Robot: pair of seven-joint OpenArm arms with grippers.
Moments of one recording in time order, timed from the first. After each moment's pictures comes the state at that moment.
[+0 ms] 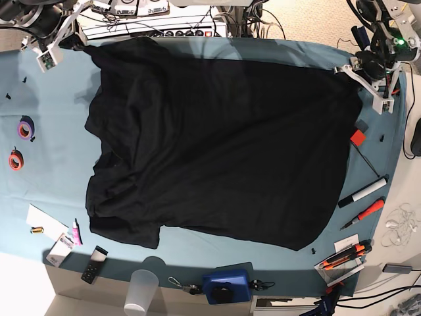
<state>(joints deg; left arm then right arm) 22.5 -5.5 -34.9 110.9 -30.6 -23.0 68.1 -47.2 17.8 51.5 133.5 58.2 40.0 -78.0</state>
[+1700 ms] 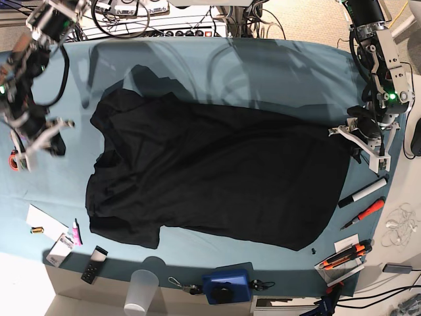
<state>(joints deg) 5.7 -12.0 -21.0 102.1 -24.3 -12.3 54.3 1.1 22.7 36.4 98.7 37.1 39.8 -68.3</state>
